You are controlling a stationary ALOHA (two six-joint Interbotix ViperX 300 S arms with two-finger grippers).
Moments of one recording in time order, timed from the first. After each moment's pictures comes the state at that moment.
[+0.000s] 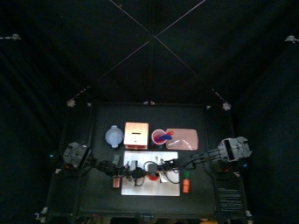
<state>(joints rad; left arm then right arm) -0.33 0.37 0.77 -0.54 -0.67 0.43 0.13 0.08 0.57 0.04 0.22 -0.04</state>
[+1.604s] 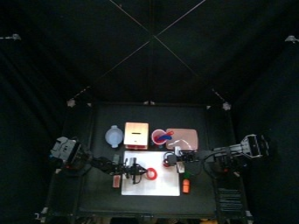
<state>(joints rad) -0.27 0.19 0.82 -0.54 -0.63 0.47 0.01 -0.26 0.96 -0.09 0.09 -0.04</state>
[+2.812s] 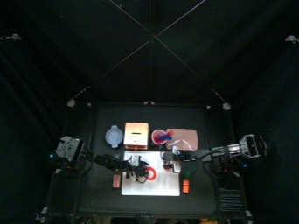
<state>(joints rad) -0.18 0.25 0.72 -0.53 -0.41 0.68 0.01 -0.24 0.87 0.07 0.13 -0.04</state>
